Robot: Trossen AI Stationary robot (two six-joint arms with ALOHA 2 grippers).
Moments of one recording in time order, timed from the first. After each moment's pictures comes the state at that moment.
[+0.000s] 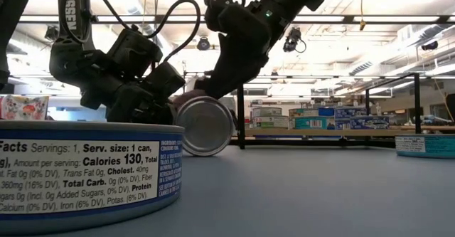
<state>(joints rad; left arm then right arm) 0.09 1.84 0.43 0.96 0.25 0.07 0.09 1.90 1.35 -0.34 0.11 0.14</state>
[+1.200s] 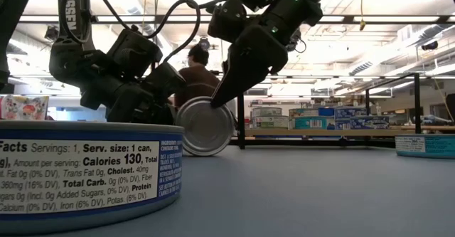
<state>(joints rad) 0.09 1.84 0.43 0.96 0.25 0.07 0.05 1.90 1.28 -0.25 0.00 -0.13</state>
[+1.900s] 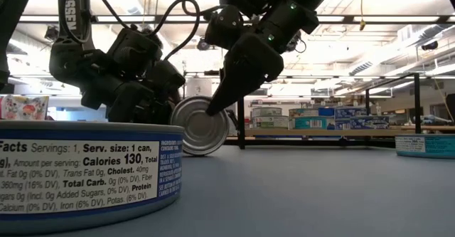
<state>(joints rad) 0.09 1.84 0.43 0.98 0.26 0.05 0.04 1.93 1.28 -0.22 -0.02 -0.13</state>
